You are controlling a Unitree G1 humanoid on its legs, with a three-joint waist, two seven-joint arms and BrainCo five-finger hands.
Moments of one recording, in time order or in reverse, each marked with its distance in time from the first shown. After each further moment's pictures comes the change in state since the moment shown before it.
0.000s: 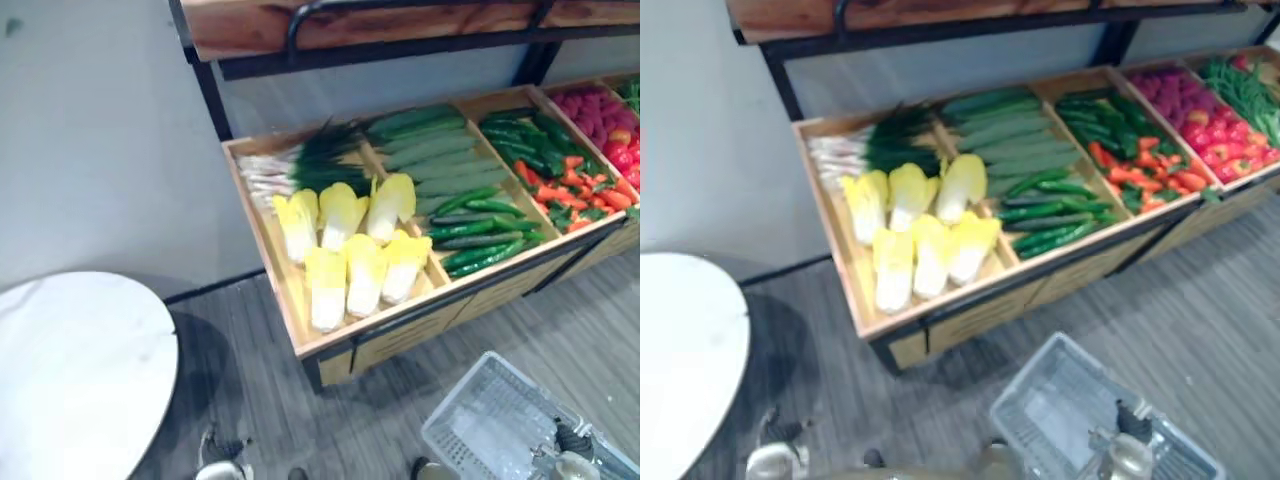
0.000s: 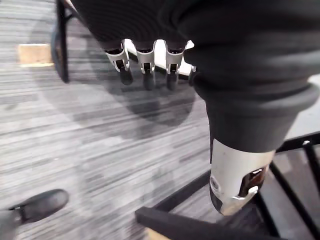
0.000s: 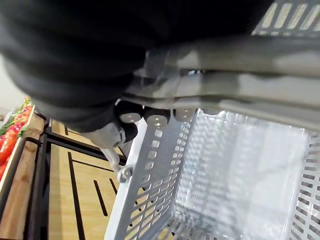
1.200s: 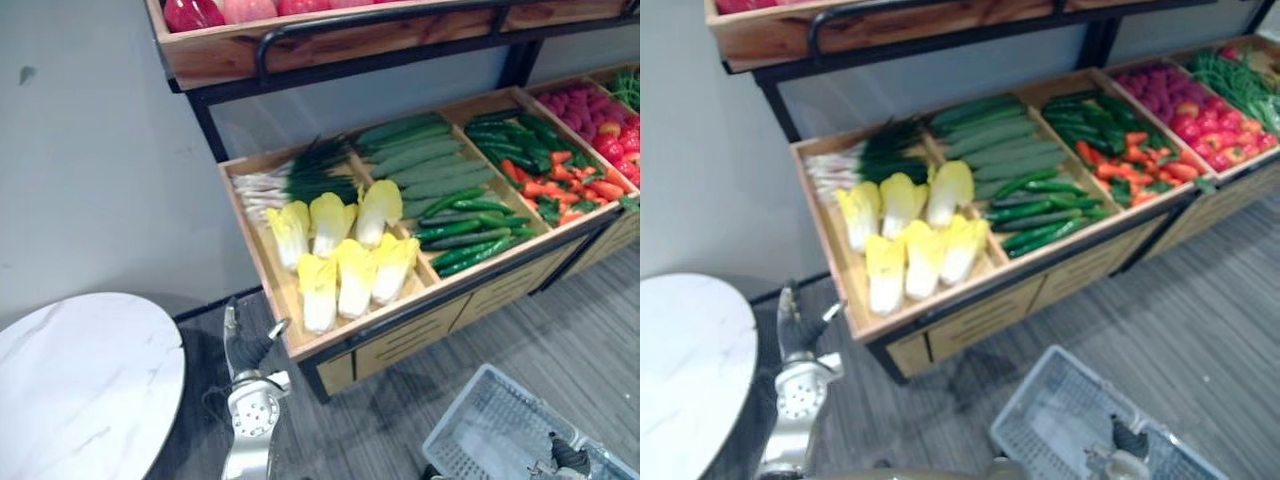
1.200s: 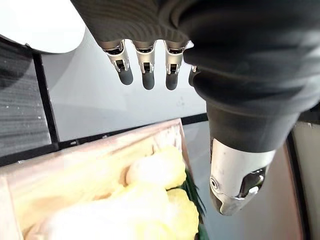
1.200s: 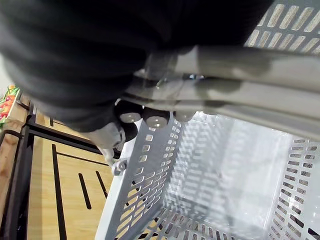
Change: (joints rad) left arm 0.050 -0.169 -0.177 -0.698 0.002 -0.083 0.119; right arm 0.078 0.010 0.071 -0.023 -0.021 -0.027 -0.002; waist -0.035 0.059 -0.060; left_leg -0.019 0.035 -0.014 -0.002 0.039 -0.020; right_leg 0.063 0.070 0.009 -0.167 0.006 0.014
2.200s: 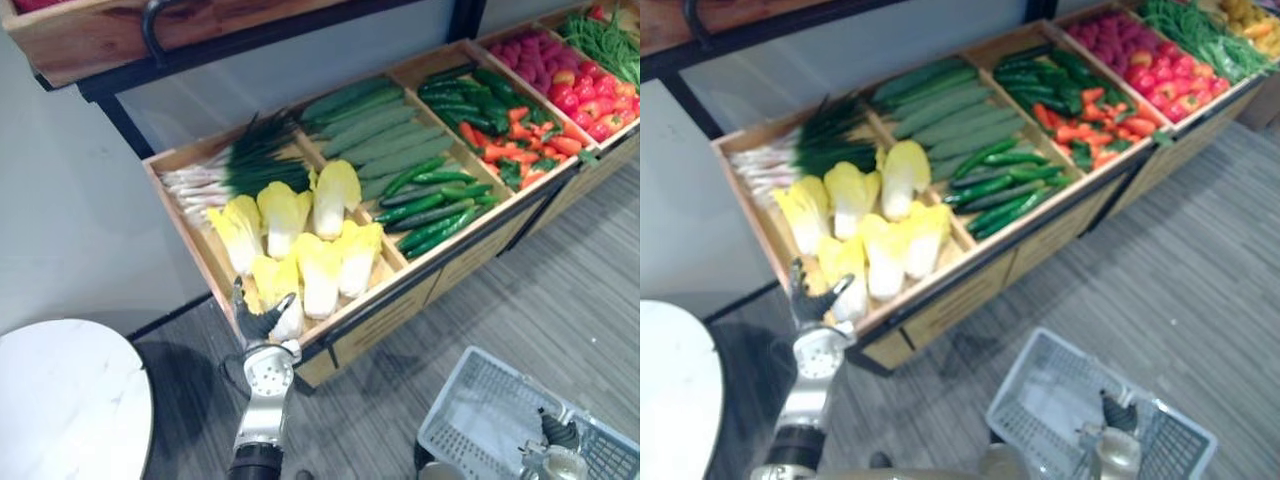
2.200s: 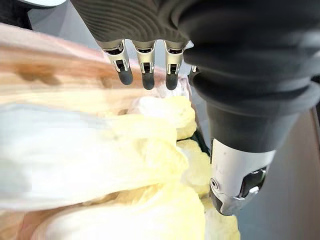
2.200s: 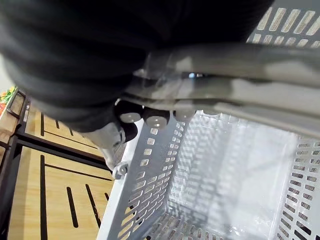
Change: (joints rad) left arm -0.230 -0.008 0.013 0.176 0.003 0.043 0.130; right arm -0.049 0.000 0.079 -0.065 -0.036 0.000 -0.017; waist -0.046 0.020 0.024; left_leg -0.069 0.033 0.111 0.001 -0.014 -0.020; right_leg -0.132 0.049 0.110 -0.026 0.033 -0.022
